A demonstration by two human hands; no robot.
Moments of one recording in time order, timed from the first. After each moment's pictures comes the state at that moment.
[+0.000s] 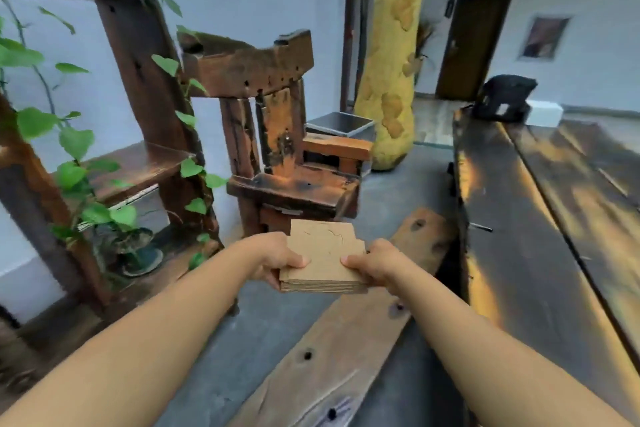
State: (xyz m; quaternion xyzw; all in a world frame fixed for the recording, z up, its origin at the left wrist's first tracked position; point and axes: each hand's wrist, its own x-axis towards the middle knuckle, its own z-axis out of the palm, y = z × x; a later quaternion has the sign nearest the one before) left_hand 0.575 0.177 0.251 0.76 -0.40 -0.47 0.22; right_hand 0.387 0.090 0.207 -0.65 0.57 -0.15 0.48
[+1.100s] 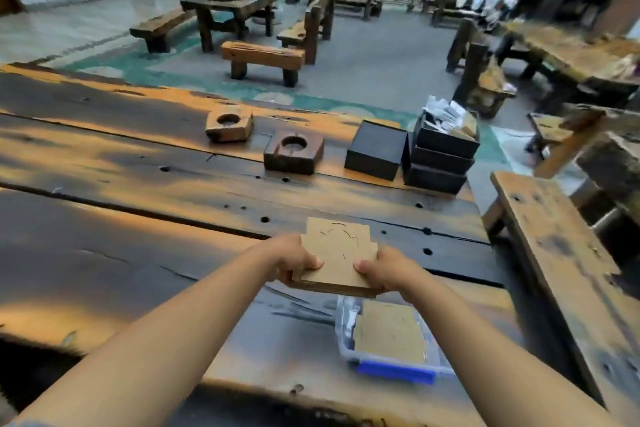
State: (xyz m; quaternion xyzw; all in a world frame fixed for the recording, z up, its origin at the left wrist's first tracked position) left_hand 0.048 0.243 0.155 0.20 -0.84 -0.42 -0.28; right_hand 0.027 0.442 0.142 0.06 0.91 -0.31 0.27
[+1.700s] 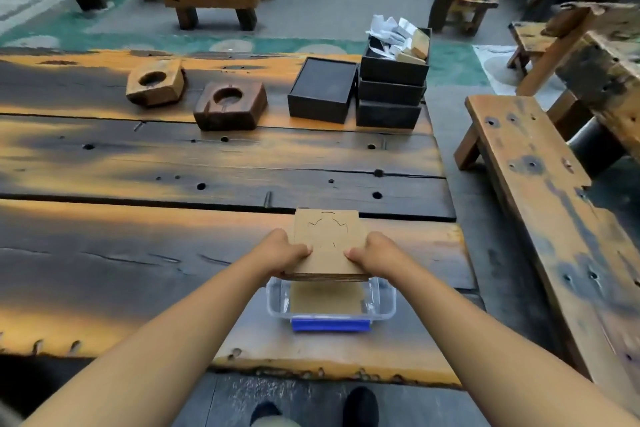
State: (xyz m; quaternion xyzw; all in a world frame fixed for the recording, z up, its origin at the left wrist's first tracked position) left_hand 0.033 0.394 0.073 0.22 -0.82 -0.46 -0.26; right_hand 0.014 0.595 0.059 0.09 0.89 -0.34 0.30
